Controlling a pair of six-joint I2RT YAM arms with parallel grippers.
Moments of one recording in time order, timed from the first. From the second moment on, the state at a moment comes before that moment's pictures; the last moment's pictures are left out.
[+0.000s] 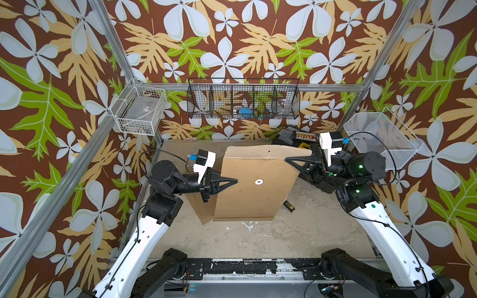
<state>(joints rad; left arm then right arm) -0.35 0.91 1.02 0.08 1.13 -0.31 0.28 1.05 1.15 0.42 -1.16 0.45</state>
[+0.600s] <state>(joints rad) -0.35 0.87 0.84 -0.21 0.18 -0.38 0.28 0.97 1.18 -0.14 -0.68 0.15</state>
